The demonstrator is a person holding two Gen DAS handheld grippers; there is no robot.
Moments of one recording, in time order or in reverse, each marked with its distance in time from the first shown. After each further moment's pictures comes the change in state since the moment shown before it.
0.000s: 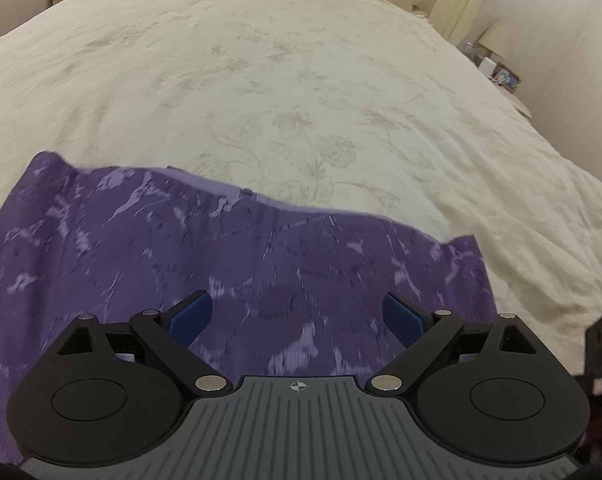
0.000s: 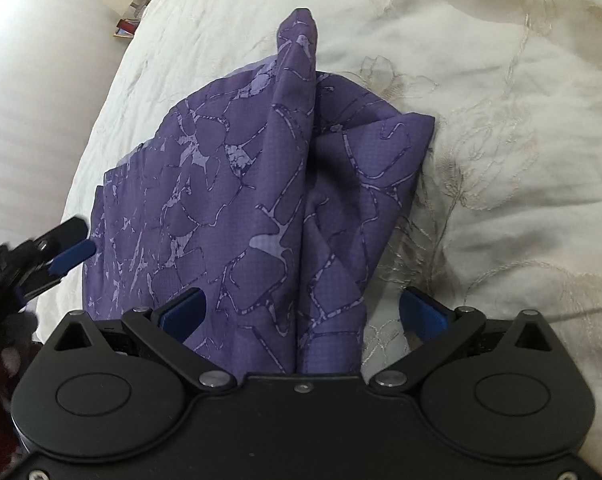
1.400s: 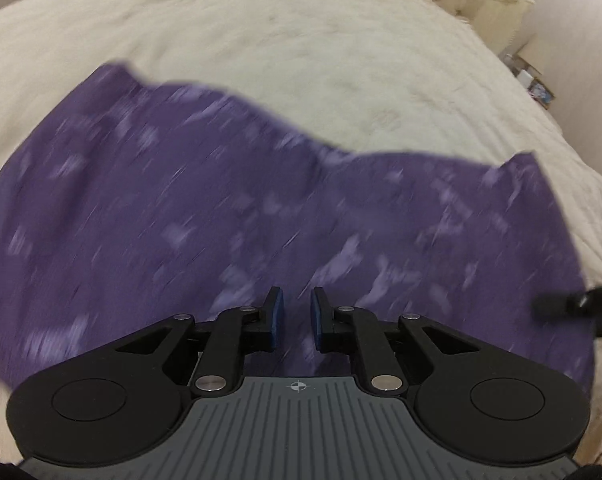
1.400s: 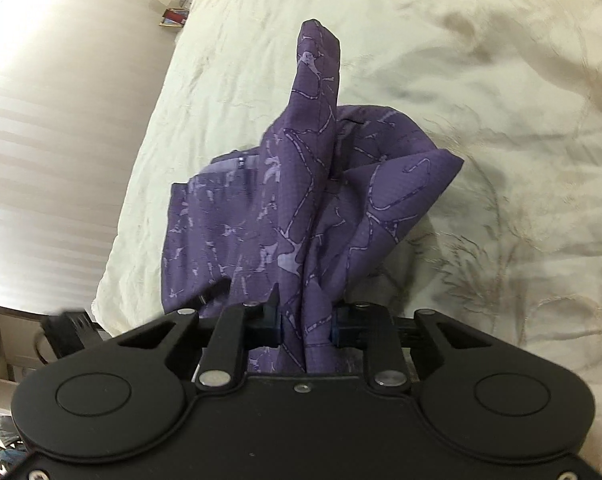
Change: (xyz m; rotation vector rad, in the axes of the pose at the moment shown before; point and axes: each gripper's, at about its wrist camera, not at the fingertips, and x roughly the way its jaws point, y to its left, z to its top) left arm -0.019 0.030 -0.062 -0.138 0.028 0.062; right arm -0.038 0.043 0.031 -0.037 0.062 0.153
